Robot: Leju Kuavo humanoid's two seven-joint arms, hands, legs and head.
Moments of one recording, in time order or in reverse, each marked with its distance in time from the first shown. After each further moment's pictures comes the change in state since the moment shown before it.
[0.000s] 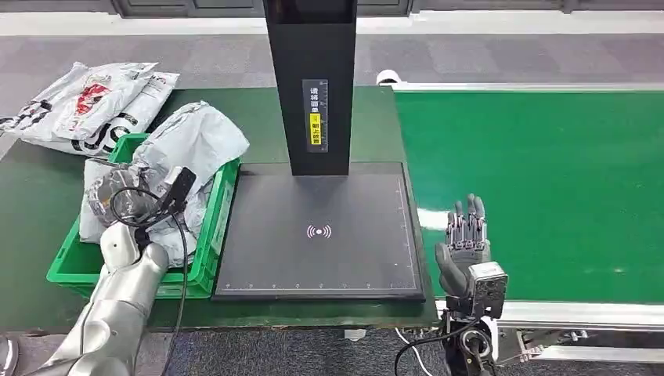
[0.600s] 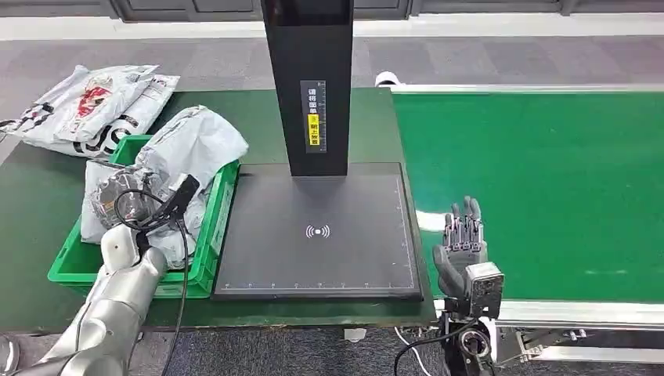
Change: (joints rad) left arm -0.006 0.024 -0.017 0.094 -0.004 -0.067 0.015; right arm -0.007 -0.007 0.007 0.024 0.001 0.011 0.001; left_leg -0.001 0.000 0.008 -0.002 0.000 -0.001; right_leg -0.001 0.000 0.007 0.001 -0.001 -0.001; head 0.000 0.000
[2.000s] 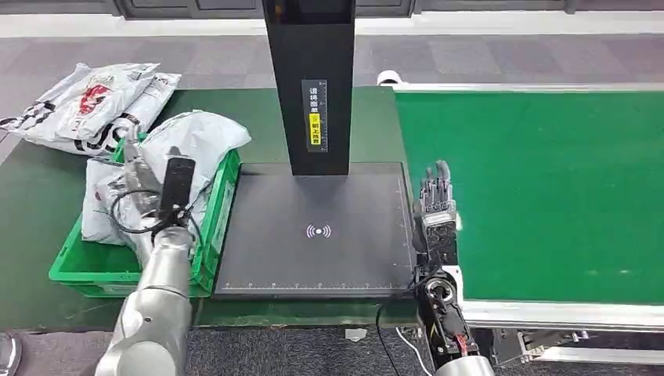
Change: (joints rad) left arm -0.063 -0.312 0.363 -0.185 0.554 -0.074 -0.755; right arm -0.301 0.036 0.036 0.357 0.088 -0.184 -0.042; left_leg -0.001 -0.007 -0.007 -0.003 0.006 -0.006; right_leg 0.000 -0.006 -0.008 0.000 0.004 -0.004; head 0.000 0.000
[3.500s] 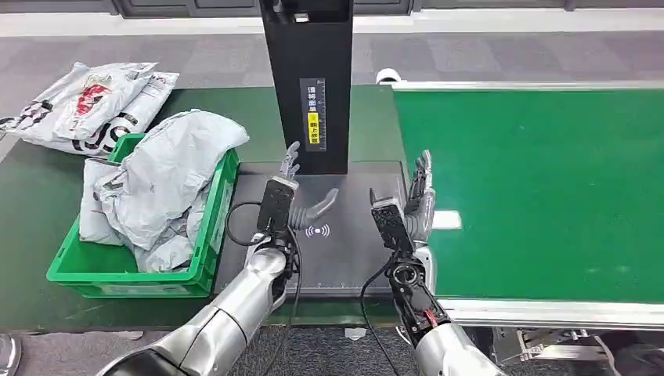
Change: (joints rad) left arm 0.057 -0.077 -0.995 0.163 0.948 -0.193 -0.002; right arm -0.175 0.033 0.115 0.322 0.107 -0.449 -0.021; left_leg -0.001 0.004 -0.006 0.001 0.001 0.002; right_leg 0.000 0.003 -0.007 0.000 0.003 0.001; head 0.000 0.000
